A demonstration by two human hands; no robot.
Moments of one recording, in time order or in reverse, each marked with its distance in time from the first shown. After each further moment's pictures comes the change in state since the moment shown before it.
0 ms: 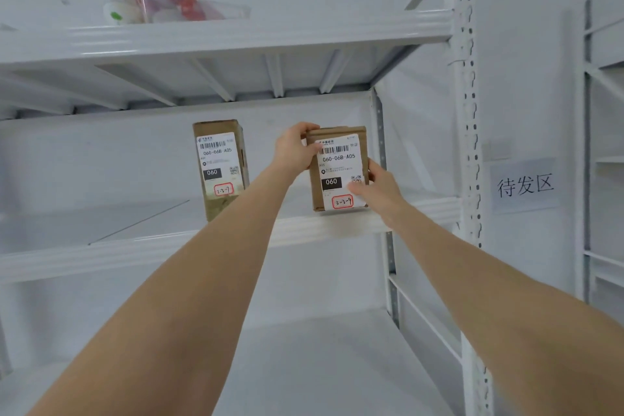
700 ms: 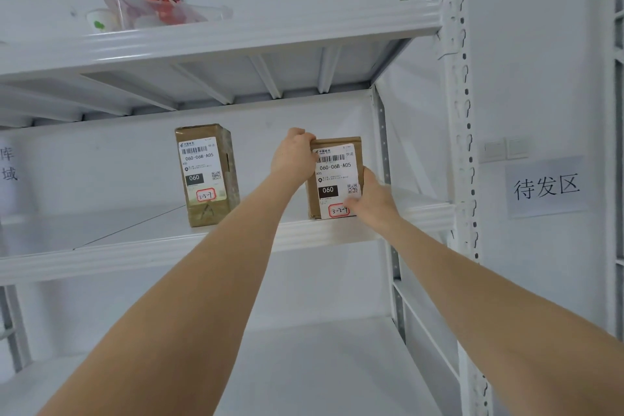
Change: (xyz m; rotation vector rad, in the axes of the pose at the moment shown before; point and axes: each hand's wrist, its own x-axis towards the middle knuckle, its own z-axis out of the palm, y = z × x) left_hand 0.024 0.000 0.049 0.725 0.042 0.087; right_hand 0.029 0.036 -0.025 -0.438 -0.049 -0.007
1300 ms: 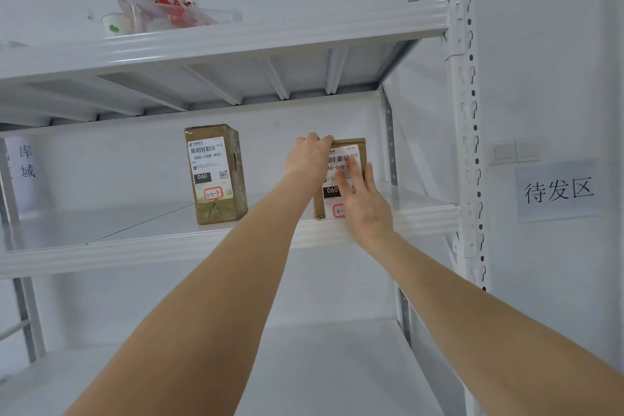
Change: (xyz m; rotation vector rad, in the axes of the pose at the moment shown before) left_hand -0.012 0.018 0.003 0.358 -0.007 0.085; right_hand -0.020 -0.010 0.012 -0.564 0.040 -0.338
